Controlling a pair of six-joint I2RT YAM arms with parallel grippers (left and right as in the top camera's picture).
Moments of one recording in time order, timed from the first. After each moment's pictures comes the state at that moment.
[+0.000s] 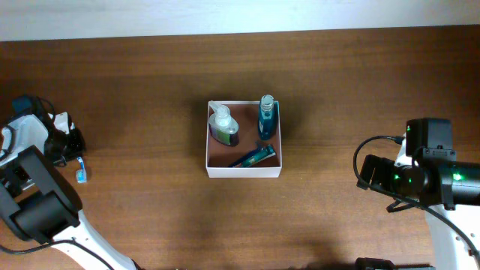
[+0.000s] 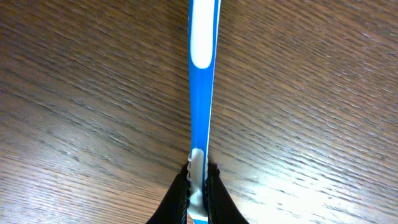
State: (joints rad) left arm 0.54 2.15 1.55 -0.85 0.02 0.19; right arm -0.13 1.08 1.16 -1.37 0.04 0.26
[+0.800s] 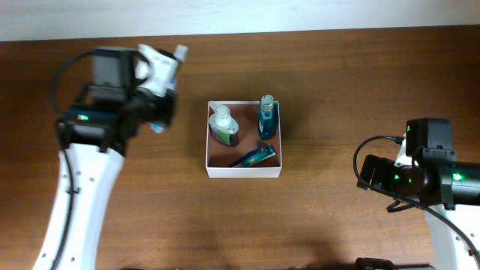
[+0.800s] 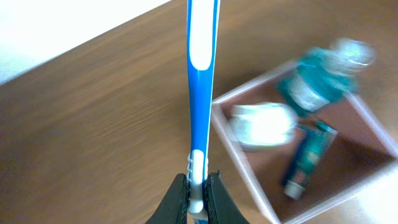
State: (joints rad) left arm -0.22 1.45 1.54 -0.94 0.13 0.28; right arm -0.13 1.08 1.16 -1.37 0.04 0.27
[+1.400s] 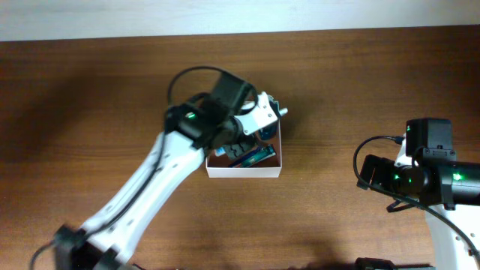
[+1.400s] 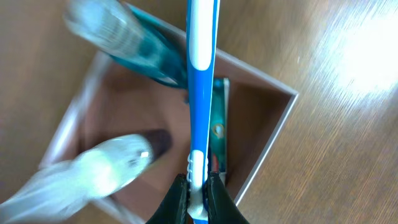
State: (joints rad) left arm -0.61 1.68 1.53 -0.96 0.12 0.49; right arm -0.13 1.08 1.16 -1.37 0.04 0.27
